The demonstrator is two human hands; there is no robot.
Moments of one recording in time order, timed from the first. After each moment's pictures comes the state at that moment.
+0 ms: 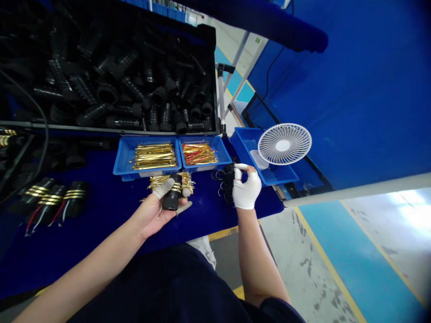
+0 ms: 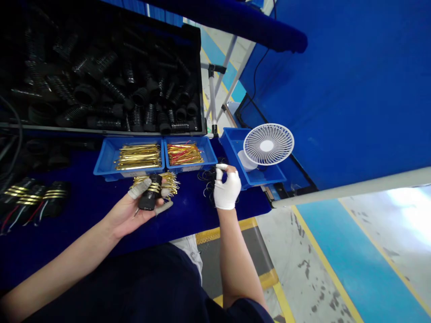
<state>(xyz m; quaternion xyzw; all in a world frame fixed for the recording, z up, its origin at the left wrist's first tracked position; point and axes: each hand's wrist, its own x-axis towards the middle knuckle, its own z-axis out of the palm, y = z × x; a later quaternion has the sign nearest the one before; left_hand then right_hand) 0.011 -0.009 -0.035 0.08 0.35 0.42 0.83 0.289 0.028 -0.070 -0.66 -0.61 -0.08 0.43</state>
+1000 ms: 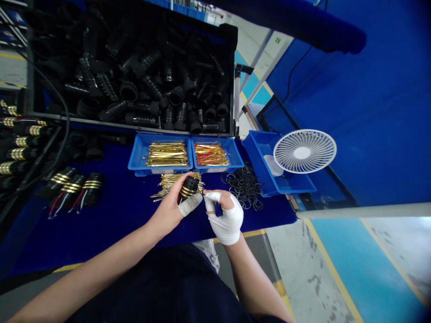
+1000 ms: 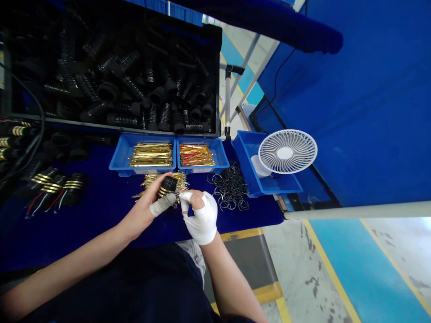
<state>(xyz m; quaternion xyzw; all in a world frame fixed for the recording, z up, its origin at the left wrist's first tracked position) 0.018 -0.022 -0.053 0.50 0.43 0.47 0.59 0.192 -0.031 -0.053 -0.44 -0.74 0.07 0.50</state>
